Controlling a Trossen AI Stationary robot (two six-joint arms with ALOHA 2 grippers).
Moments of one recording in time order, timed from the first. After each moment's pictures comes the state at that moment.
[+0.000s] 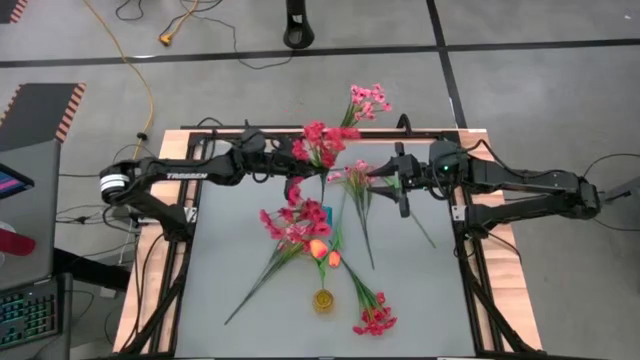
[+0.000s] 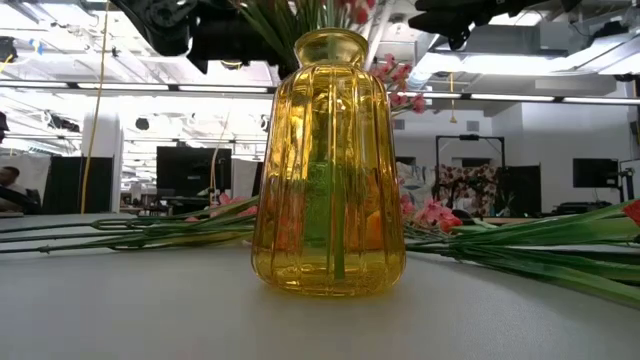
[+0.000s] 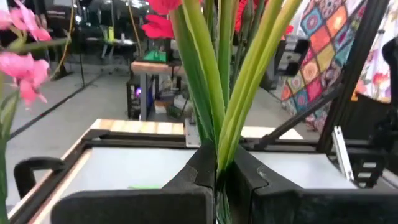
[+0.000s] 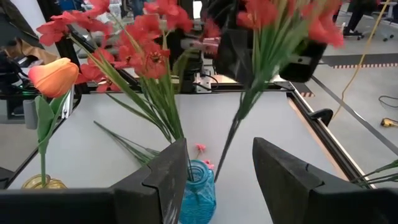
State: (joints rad) left arm 0.38 1.46 0.88 0.60 0.47 -0.08; right arm -0.19 0.94 0.83 -0.11 -0.16 -0.05
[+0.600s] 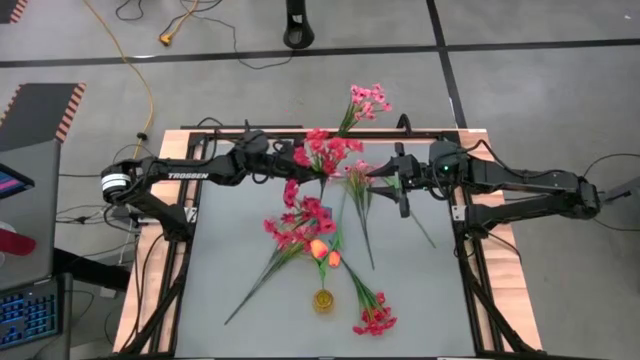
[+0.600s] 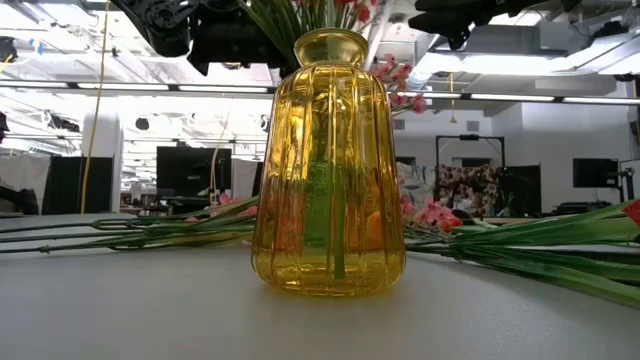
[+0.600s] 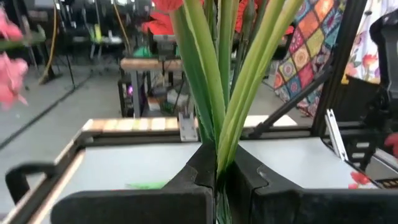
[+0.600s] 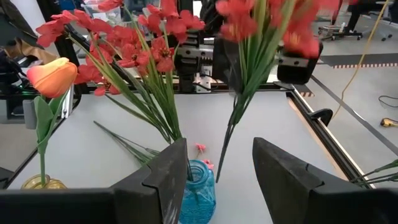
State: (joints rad) left arm 0.38 1.47 0.88 0.58 0.51 -0.01; right arm -0.19 0.94 0.83 -0.11 -0.16 -0.05
